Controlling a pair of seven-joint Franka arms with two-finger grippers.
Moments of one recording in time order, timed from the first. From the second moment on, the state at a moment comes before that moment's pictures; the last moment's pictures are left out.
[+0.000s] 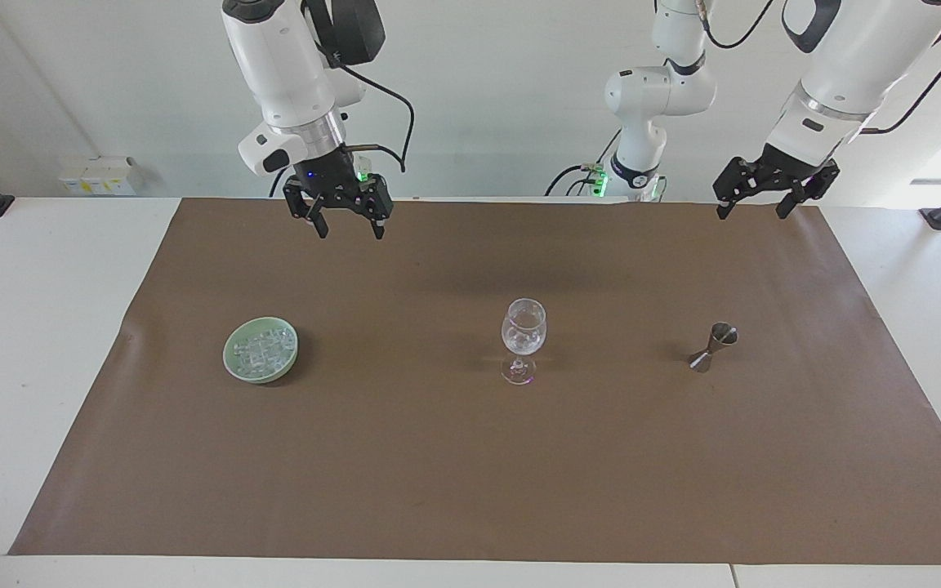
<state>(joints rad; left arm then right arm) -0.01 -0.07 -0.09 -1.63 -0.02 1.52 -0.07 0.20 -0.11 0.06 -1.83 0.08 1.83 0.38</state>
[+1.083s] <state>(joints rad) -0.01 -0.07 -0.09 -1.63 -0.02 1.52 -0.07 0.10 -0.08 0.05 -1.52 0.02 1.56 0.19</state>
